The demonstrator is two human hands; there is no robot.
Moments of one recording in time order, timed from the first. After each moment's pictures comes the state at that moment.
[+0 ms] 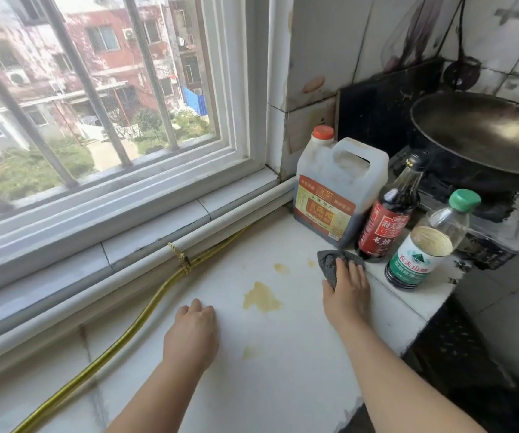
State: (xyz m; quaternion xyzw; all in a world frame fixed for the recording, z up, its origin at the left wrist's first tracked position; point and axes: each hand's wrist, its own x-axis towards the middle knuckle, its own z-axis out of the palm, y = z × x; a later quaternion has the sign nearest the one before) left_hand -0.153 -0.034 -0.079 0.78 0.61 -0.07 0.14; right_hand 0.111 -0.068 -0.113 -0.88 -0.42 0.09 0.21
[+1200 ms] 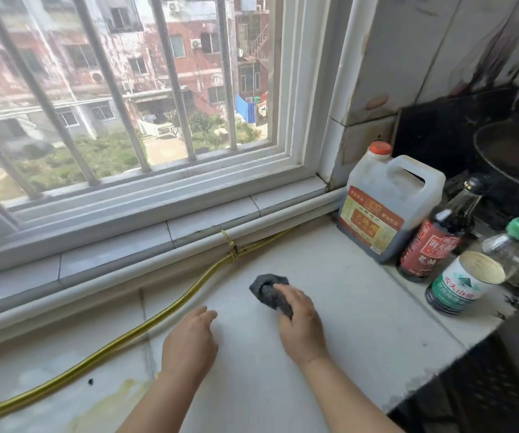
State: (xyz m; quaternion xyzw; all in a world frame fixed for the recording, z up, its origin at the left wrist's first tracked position) left_hand -0.213 -0.078 -0.070 0.68 0.71 0.07 0.16; right_hand -0.022 -0.080 -0.107 -0.67 -0.59 0.21 0.39
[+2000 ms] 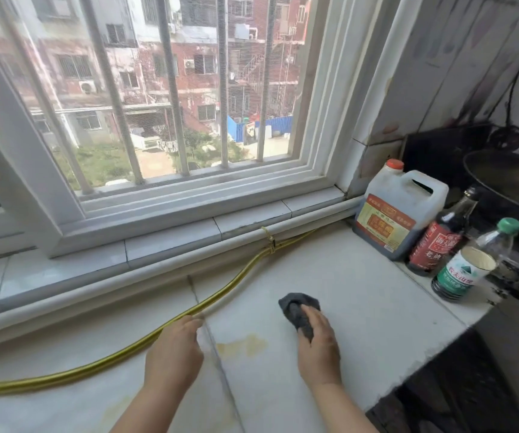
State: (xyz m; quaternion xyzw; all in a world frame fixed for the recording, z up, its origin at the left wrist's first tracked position) left_hand -0.339 -0.132 -0.047 0.68 0.71 0.13 0.17; right_hand -0.110 -0.157 -0.106 -0.76 -0.51 0.19 0.37
